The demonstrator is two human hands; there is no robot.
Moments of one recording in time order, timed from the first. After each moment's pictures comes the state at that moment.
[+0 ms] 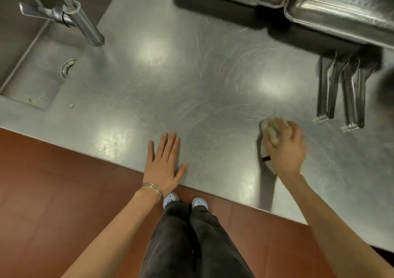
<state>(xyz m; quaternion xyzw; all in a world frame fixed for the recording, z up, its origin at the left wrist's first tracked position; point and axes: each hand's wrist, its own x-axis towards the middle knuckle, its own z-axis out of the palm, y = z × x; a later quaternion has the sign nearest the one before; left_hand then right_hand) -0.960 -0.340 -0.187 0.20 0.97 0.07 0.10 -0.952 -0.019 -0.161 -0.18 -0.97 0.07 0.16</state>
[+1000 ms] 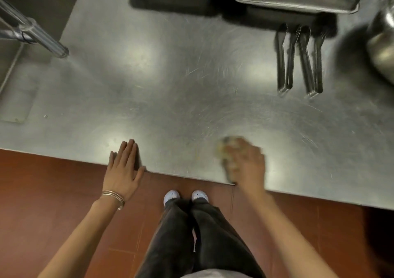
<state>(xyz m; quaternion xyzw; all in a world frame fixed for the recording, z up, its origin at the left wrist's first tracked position) -0.933 -0.367 -0.165 0.16 0.98 0.06 0.13 -0.849 -0.042 -0.156 -0.11 -0.98 0.16 0.07</state>
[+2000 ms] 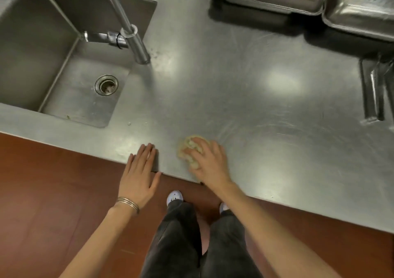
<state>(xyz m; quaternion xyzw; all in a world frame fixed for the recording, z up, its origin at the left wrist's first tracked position) -1.009 -0.551 -0.166 0.19 0.97 0.08 0.10 -1.002 -0.327 -0.168 0.11 -0.98 0.15 0.12</state>
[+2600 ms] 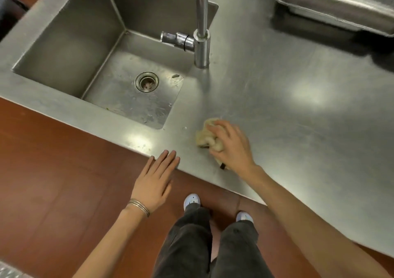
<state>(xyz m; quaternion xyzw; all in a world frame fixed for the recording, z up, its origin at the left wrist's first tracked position) -1.028 -0.653 -0.175 0.24 0.96 0.09 0.11 -1.097 -0.407 -0.158 0.15 -0.95 0.24 0.11</state>
